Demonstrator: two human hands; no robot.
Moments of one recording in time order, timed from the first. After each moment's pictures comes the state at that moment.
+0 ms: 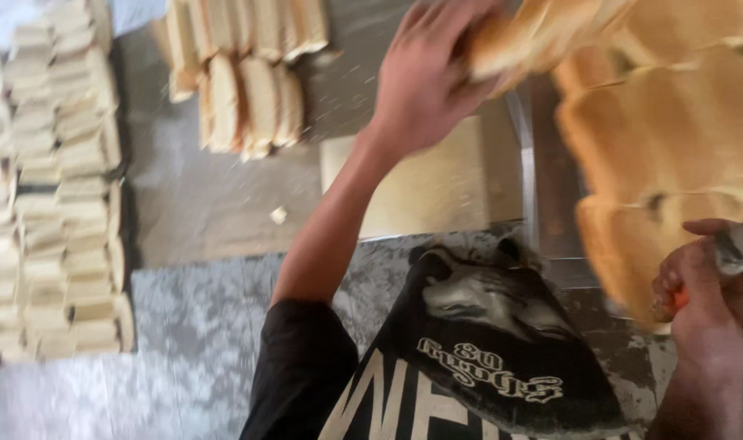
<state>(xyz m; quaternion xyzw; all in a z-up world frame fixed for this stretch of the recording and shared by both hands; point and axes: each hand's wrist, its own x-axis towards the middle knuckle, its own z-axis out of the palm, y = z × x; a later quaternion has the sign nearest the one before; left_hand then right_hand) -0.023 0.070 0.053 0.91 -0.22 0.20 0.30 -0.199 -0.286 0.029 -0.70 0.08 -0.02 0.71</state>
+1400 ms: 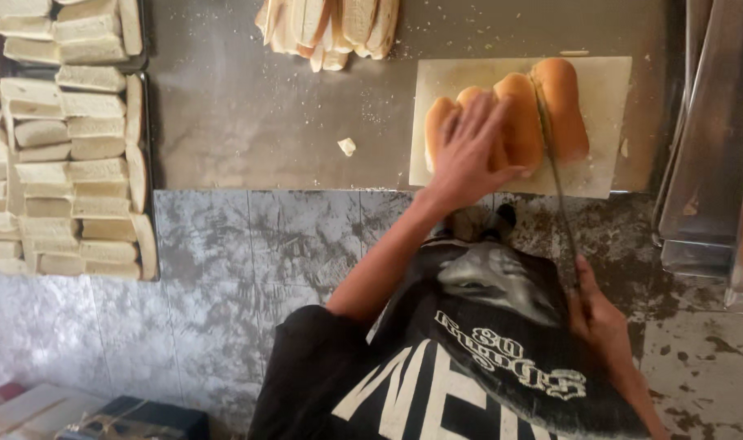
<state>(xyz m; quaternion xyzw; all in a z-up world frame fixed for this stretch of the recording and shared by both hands) -0.195 0.152 -0.102 0.96 -0.01 0.02 0.29 -0.338 -0.170 -0.106 -0.92 -0.09 0.19 0.33</state>
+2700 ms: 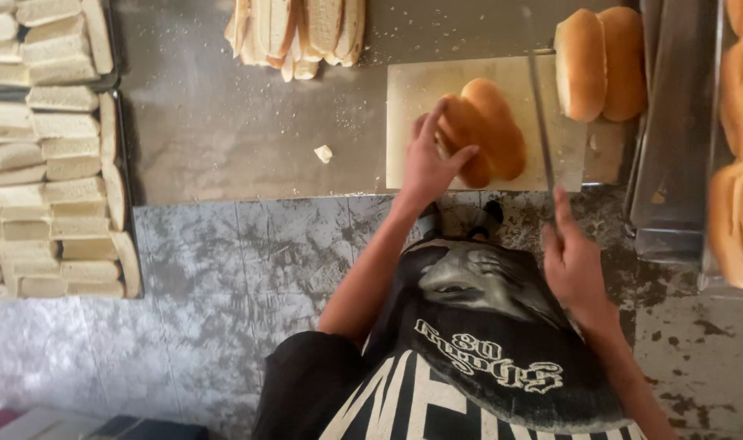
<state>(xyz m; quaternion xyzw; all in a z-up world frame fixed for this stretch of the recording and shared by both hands) -0.193 0.160 -0.127 0.85 0.16 0.03 0.49 -0.252 -0.107 -0.054 -0.90 -0.02 0.22 0.37</state>
